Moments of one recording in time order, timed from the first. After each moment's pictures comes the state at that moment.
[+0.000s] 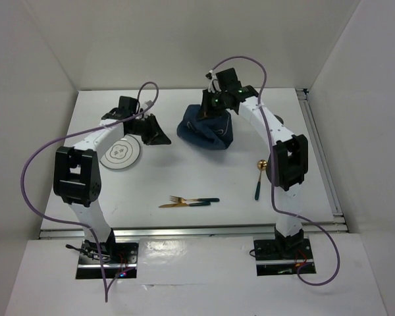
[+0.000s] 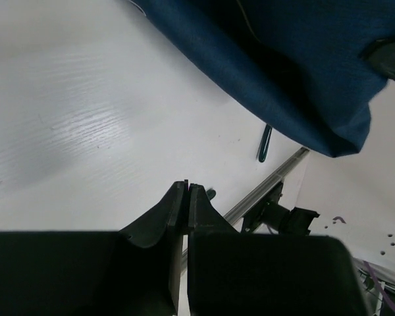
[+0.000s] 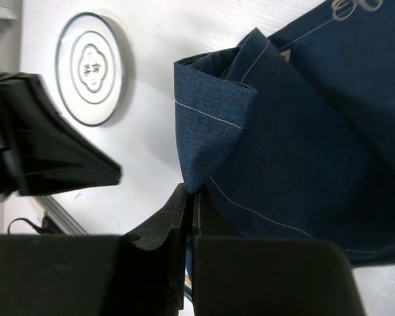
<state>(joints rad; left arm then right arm) -0.12 1.82 1.39 -0.53 0.71 -0.56 0.41 2.09 2.00 -0.70 -0.40 0.36</state>
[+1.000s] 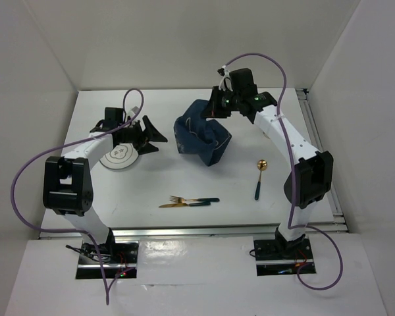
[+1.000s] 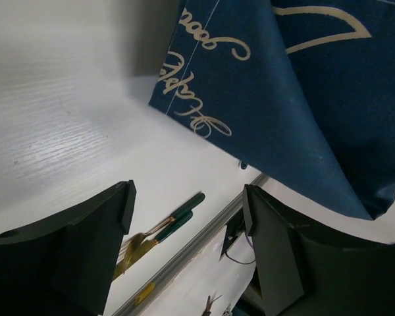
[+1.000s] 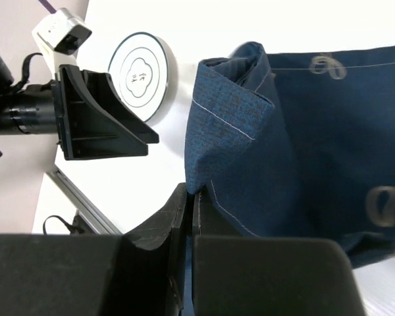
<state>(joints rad) -0.03 1.70 1.14 -0.30 0.78 -0.67 0.41 1.79 1.75 -0.58 -0.41 0.44</state>
